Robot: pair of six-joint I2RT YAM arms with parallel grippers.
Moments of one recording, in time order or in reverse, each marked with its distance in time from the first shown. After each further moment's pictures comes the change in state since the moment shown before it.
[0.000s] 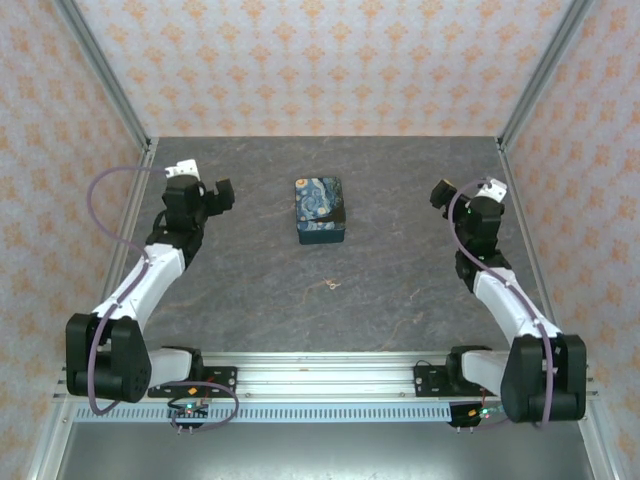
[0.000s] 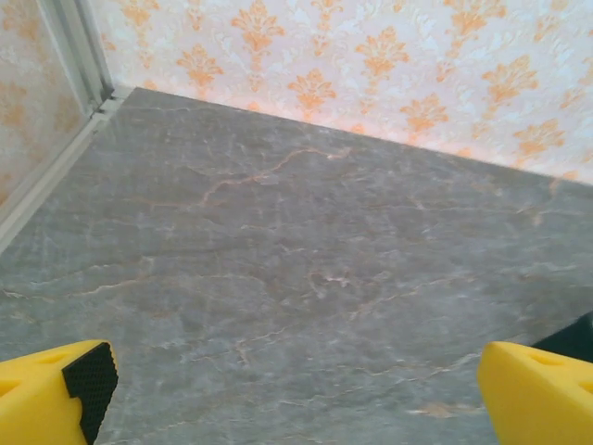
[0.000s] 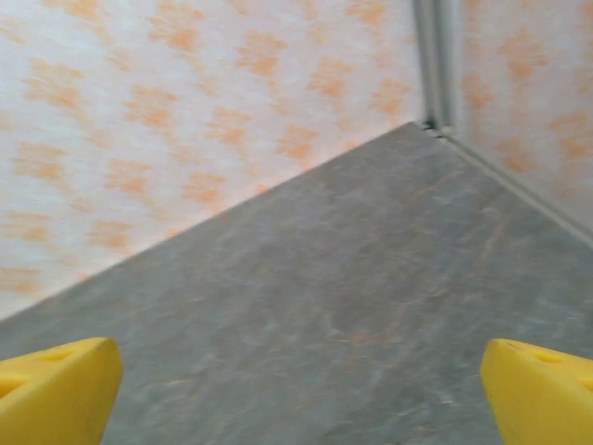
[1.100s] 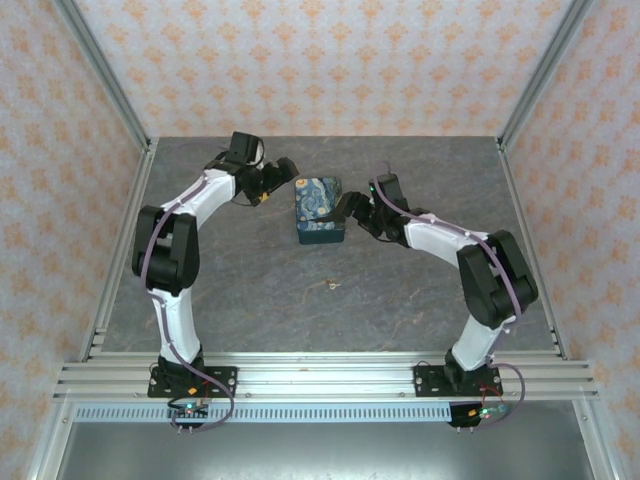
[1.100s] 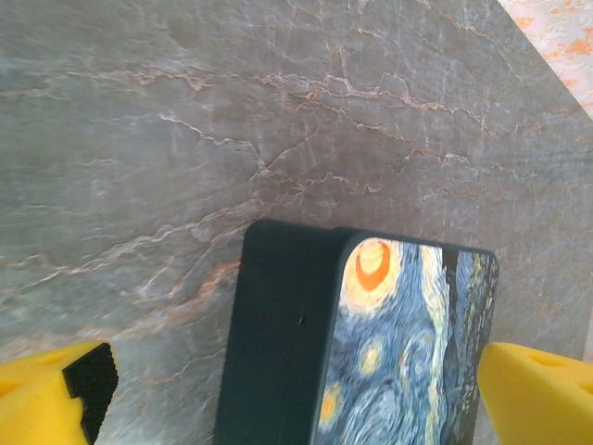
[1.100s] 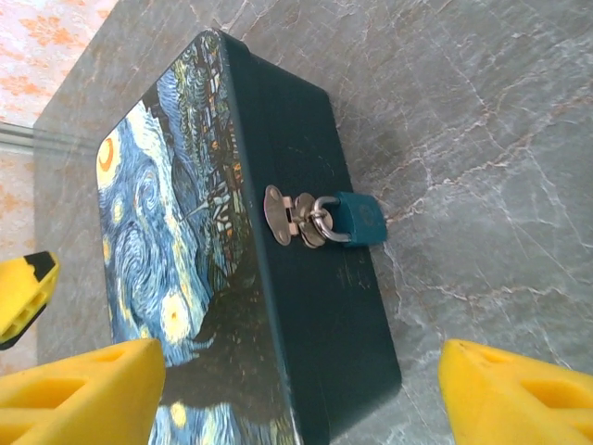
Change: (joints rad) left arm -0.135 0.756 0.703 -0.373 0.541 -0.477; right arm 0.446 0.634 0.468 -0.297 -0.250 0.435
